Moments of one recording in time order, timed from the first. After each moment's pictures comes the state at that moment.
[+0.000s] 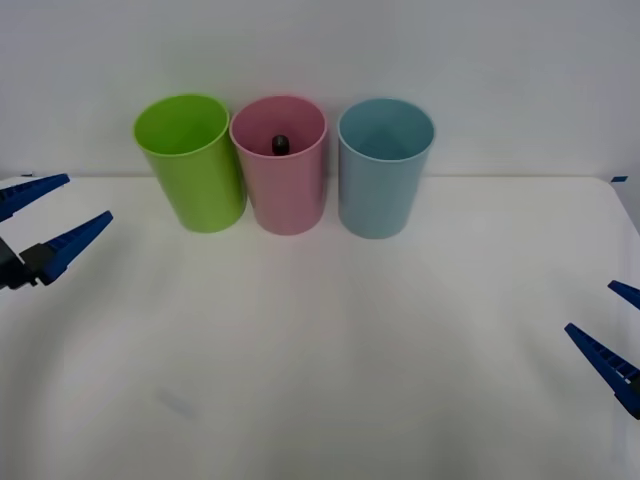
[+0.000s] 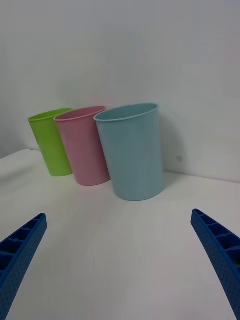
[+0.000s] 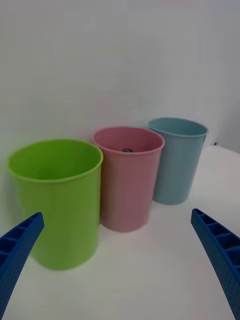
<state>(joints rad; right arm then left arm) 0.35 -0.40 -0.52 -1.66 0.96 -1.22 0.00 0.02 0.53 0.55 -1.63 -1.20 -1.19 0.26</state>
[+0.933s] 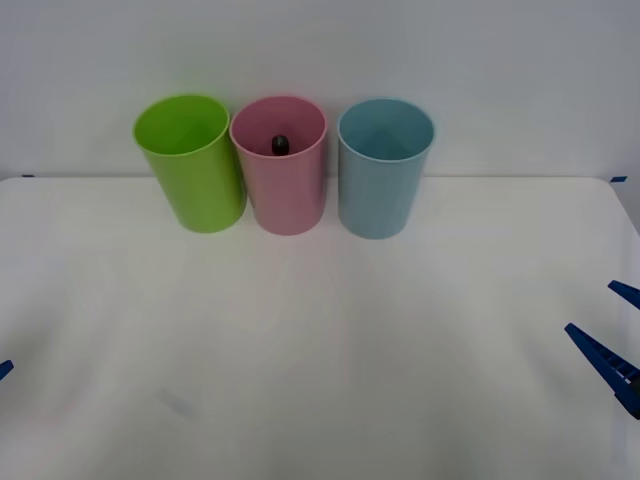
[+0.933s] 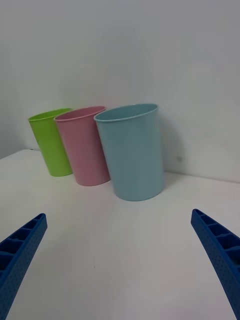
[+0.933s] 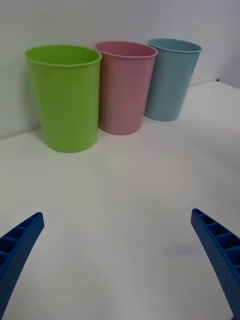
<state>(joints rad) 0.35 -0.40 -0.52 -1.66 0.96 -1.22 0.00 0.43 0.59 0.73 -1.64 -1.09 -1.36 0.14</state>
